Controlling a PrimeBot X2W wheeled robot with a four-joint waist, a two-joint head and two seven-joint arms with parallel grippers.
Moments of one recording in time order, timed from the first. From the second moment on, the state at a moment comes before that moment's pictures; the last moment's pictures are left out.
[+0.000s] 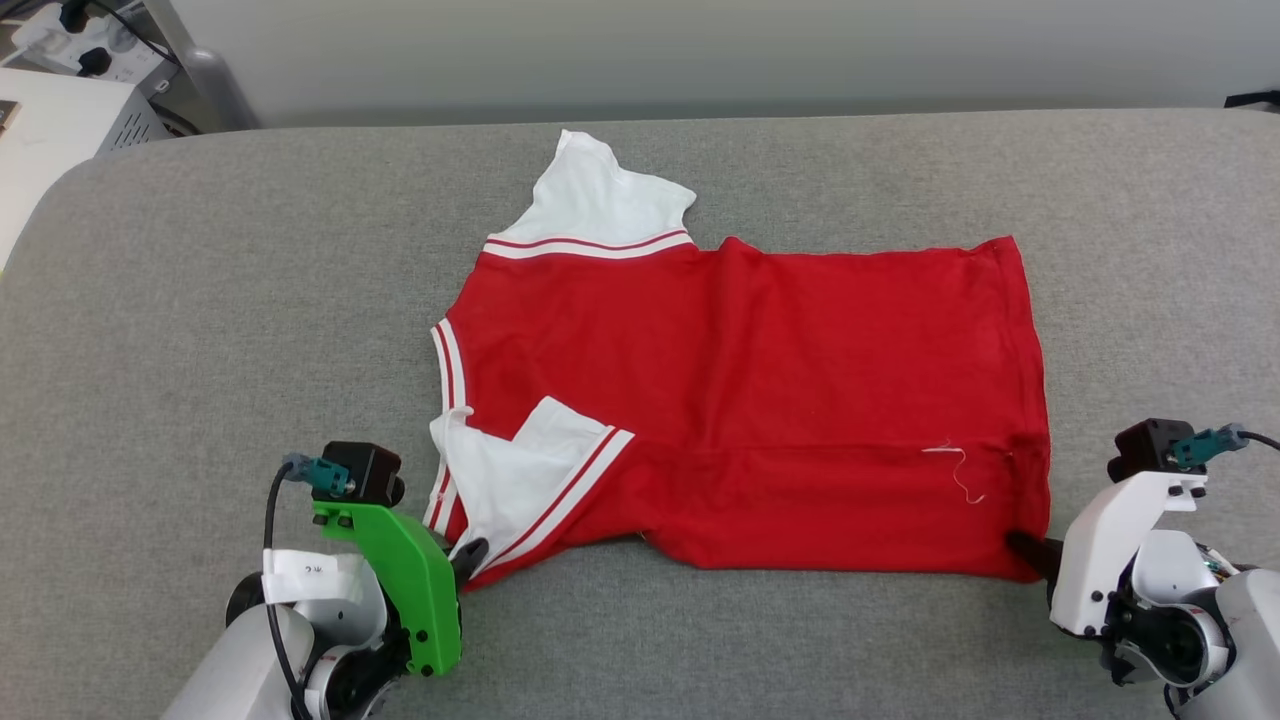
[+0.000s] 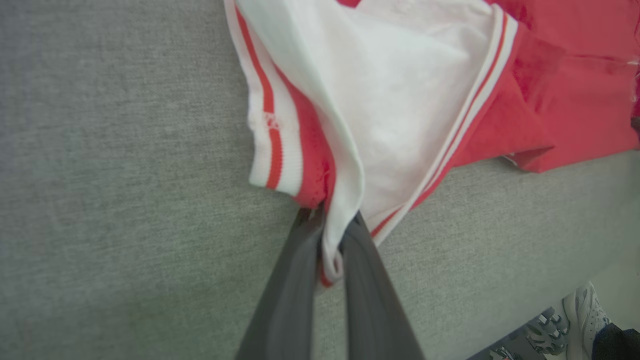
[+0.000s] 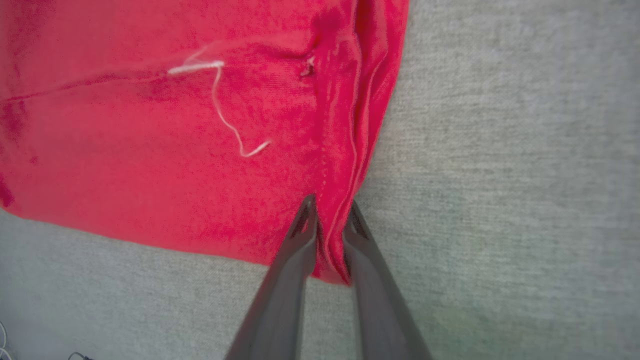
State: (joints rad) left arm -0.23 0.40 -0.40 0.22 -0.78 -0.05 0.51; right arm -0.26 -0.32 0.19 0.45 0.68 0.13 0.61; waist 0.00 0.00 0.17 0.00
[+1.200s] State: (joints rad) left arm 0.12 0.48 -0.35 -0.01 -0.81 0.12 0.49; right arm 0.05 -0.37 0.15 0.20 0.69 0.13 0.61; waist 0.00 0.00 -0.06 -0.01
